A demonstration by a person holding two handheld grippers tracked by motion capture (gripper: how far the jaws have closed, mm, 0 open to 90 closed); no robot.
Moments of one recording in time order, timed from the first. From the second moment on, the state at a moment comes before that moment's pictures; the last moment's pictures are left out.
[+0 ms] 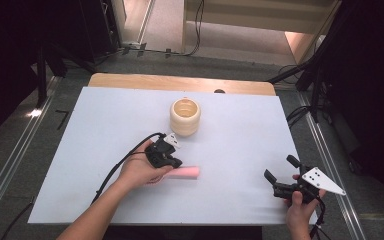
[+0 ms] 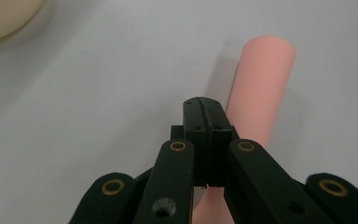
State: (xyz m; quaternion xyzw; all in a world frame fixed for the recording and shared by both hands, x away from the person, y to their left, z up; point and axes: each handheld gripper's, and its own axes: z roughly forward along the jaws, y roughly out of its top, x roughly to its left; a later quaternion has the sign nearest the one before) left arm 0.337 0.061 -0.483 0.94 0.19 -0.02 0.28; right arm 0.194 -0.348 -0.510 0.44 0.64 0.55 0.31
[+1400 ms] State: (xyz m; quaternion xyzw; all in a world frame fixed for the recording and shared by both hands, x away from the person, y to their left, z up) left arm 0.311 0.146 -0.457 0.83 0.27 0.06 0.49; right arm 0.198 -0.342 -0.496 0.45 0.64 0.56 0.27
